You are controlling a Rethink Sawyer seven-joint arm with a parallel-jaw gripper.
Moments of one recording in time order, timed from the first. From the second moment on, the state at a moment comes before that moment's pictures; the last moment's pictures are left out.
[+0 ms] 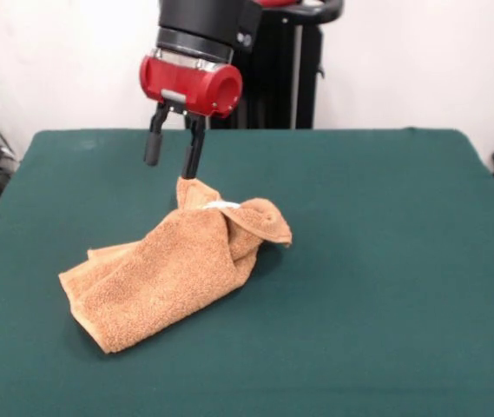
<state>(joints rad) -0.24 -0.73 -0.14 1.86 -0.09 -0.03 2.22</state>
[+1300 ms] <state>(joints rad) -0.13 -0.54 -0.18 1.69 -0.09 0.20 2.22</state>
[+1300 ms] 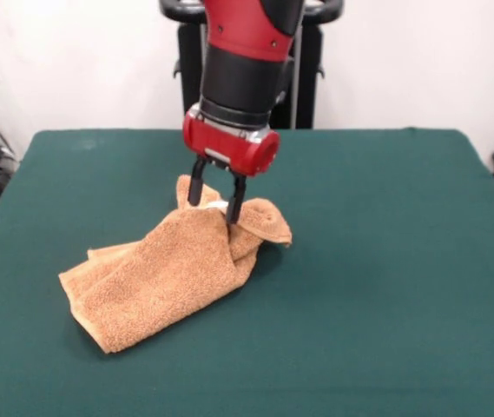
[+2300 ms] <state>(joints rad) -0.44 -0.51 0.14 1.68 -0.12 0.42 2.22</state>
